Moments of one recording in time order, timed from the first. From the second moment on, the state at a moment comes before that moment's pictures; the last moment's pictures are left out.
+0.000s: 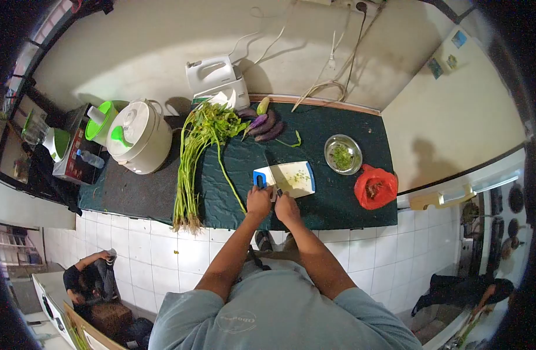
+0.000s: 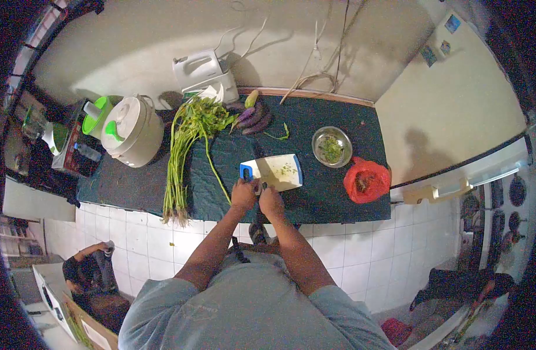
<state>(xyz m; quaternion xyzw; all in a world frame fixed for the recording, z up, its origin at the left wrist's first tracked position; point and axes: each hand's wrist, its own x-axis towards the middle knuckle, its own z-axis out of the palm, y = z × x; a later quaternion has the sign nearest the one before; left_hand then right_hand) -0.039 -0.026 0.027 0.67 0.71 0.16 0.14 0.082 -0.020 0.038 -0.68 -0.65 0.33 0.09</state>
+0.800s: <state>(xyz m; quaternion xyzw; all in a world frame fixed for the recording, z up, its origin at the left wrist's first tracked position) -0.036 -0.024 0.030 0.66 0.72 0.12 0.16 0.081 -0.021 0.029 -0.67 -0.68 0.30 0.08</state>
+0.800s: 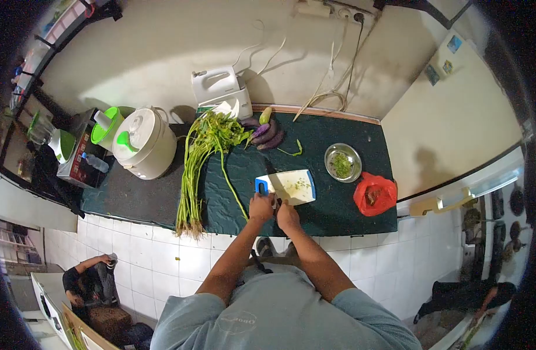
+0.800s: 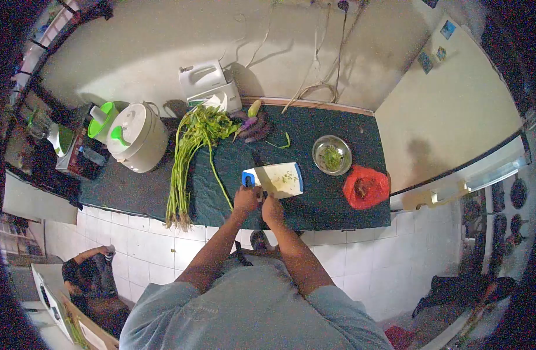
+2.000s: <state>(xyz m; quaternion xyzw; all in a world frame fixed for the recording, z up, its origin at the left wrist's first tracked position) -0.007 0.057 0.024 0.86 0.51 0.05 0.00 0.237 -0.040 0.081 -0.66 -0.75 0.06 0.02</state>
